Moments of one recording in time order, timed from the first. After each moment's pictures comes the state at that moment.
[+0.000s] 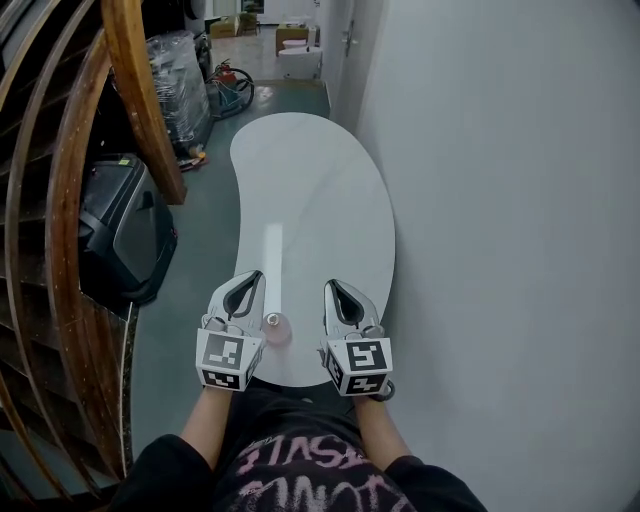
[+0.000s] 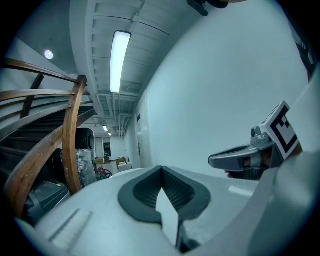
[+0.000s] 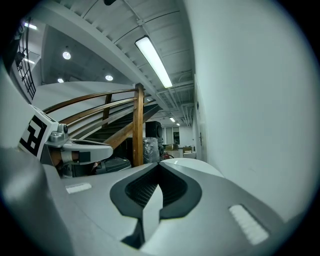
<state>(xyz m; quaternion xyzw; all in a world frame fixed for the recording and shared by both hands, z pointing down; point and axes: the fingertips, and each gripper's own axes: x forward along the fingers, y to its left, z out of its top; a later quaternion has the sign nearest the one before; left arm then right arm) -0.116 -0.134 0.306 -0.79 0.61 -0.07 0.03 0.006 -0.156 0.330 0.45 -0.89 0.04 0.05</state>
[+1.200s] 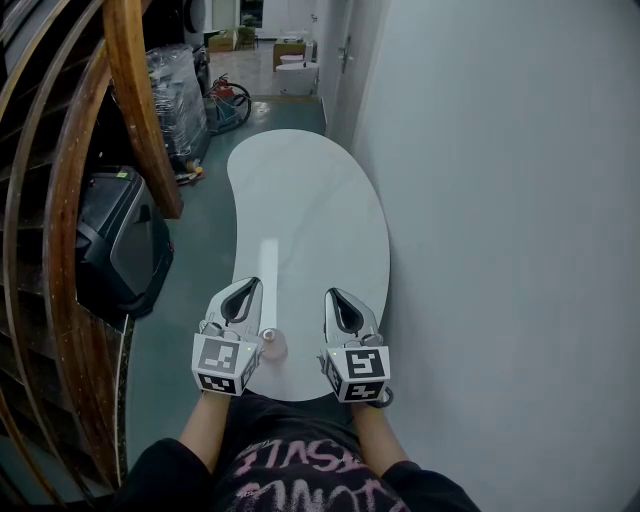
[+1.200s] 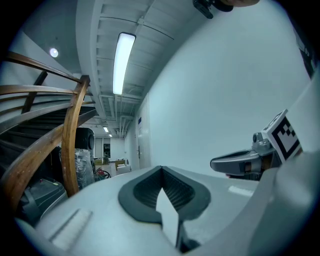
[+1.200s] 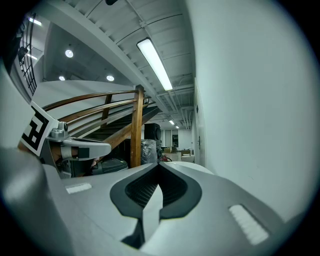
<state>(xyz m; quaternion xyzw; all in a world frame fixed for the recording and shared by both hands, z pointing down) -0.116 -0.147 0.293 -0.79 0.61 -0.04 0.02 0.013 -0.170 0.320 0.46 -0.89 0.02 0.04</state>
